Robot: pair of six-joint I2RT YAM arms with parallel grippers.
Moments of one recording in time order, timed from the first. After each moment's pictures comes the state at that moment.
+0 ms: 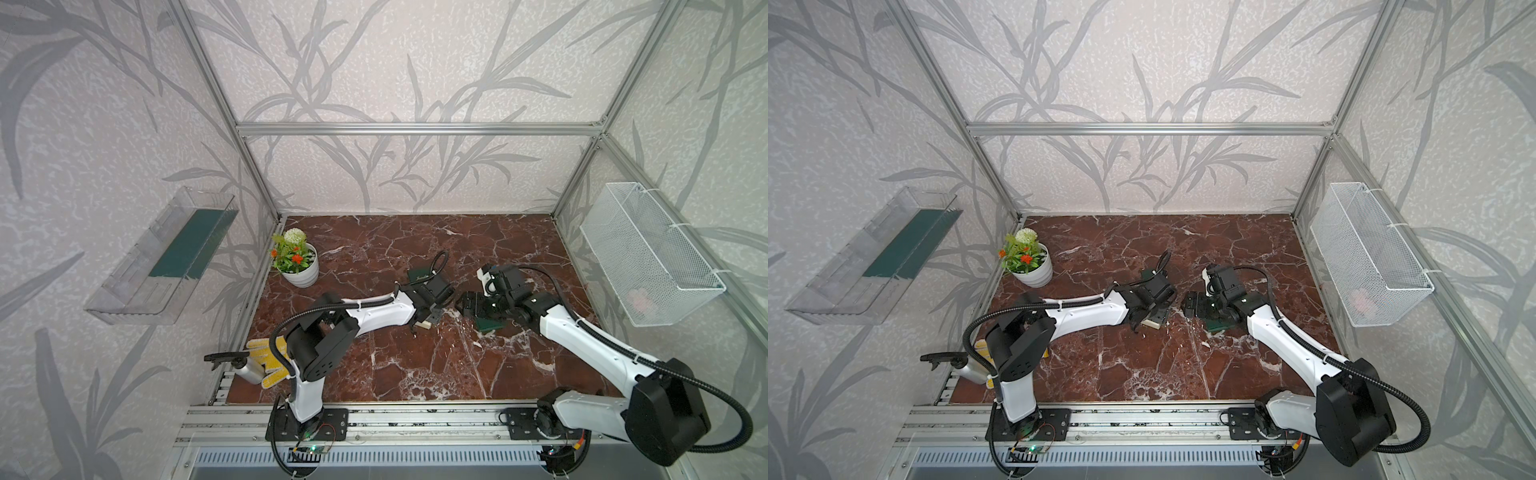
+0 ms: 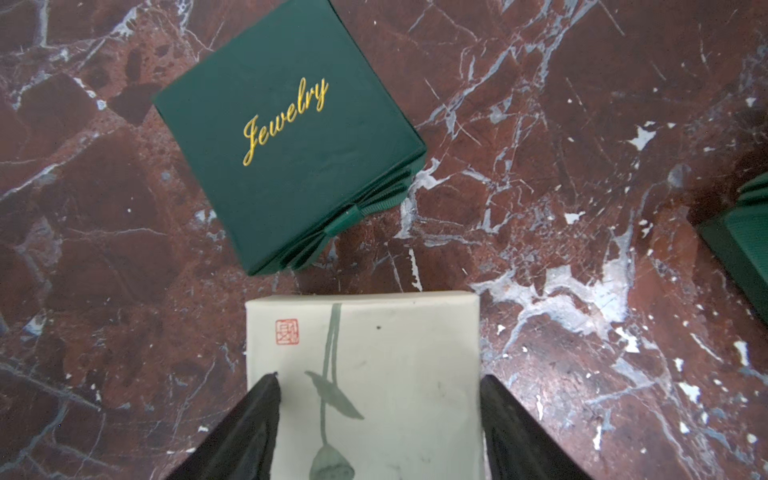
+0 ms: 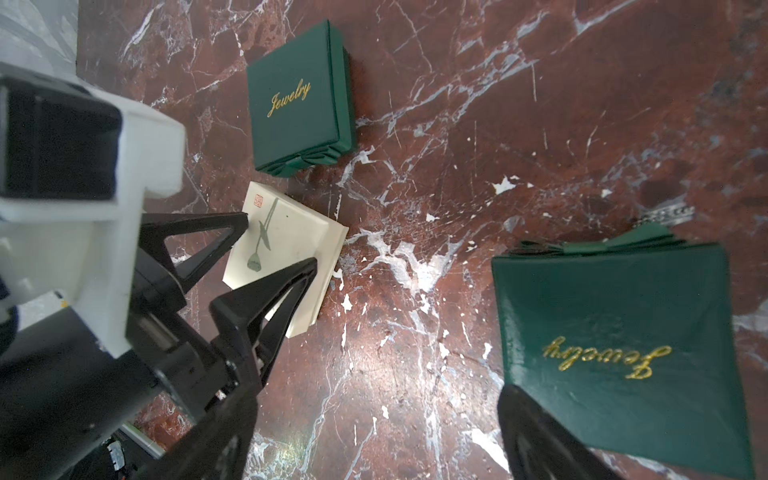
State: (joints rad) left arm -0.89 1.89 1.23 -0.46 -0.33 -0.45; right arm 0.46 1.25 0.81 -0.49 -0.22 0.56
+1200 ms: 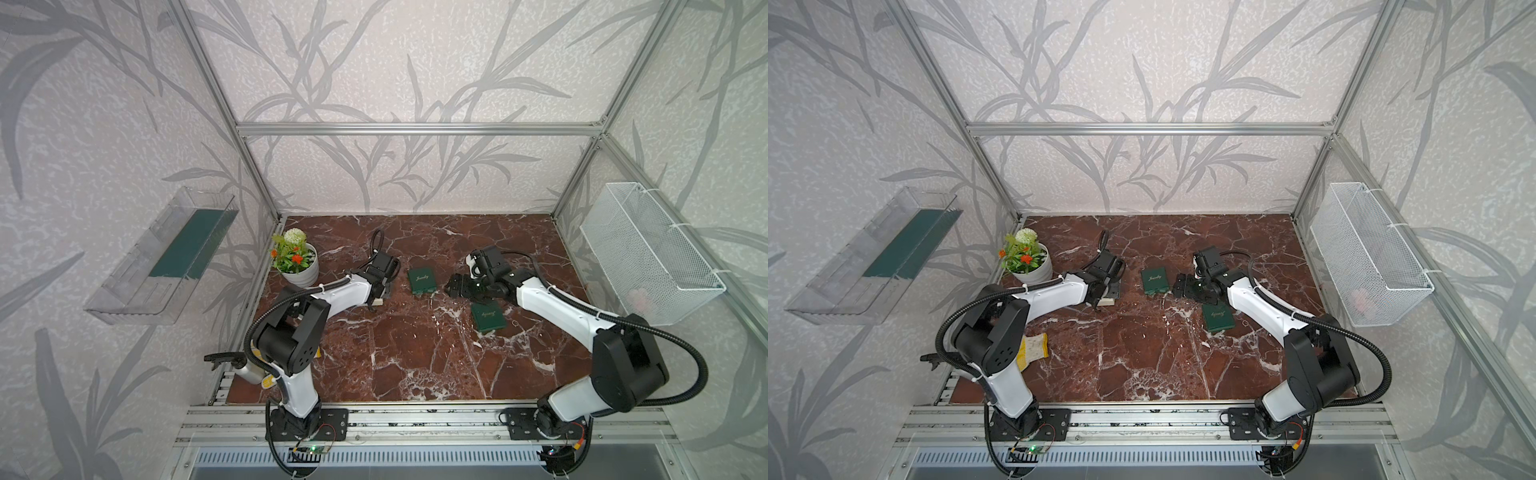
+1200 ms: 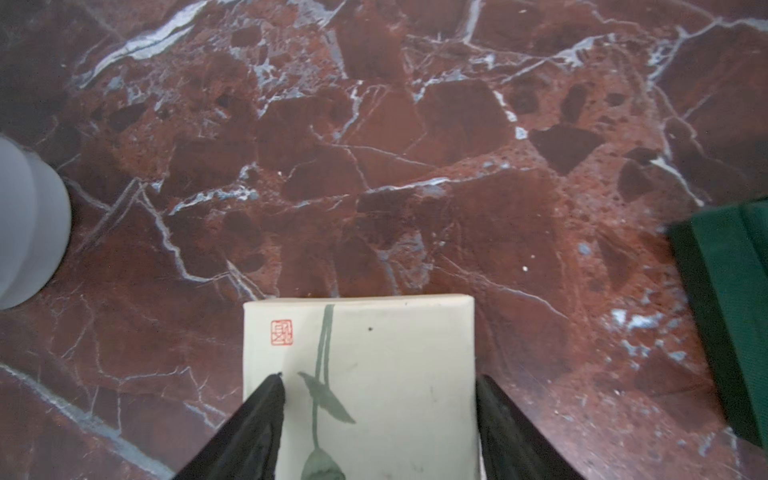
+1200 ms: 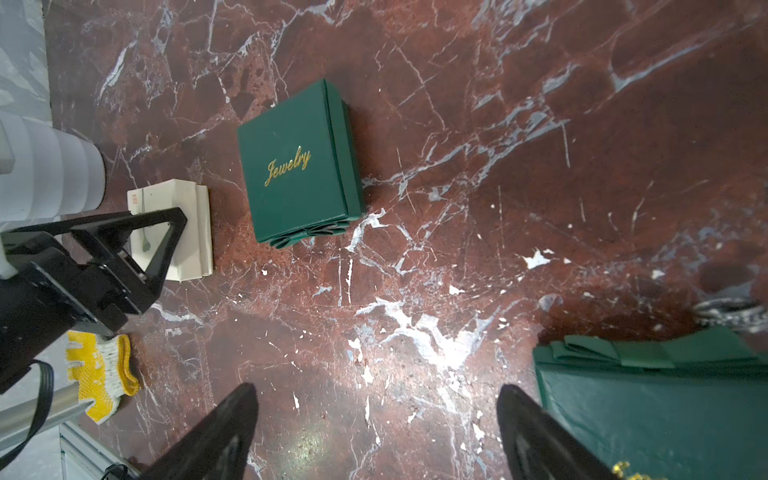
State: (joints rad) left arm -0.48 1.79 1.09 -0.38 -0.38 -0.41; right arm 0.46 1.53 1.05 -0.50 -0.21 0.62
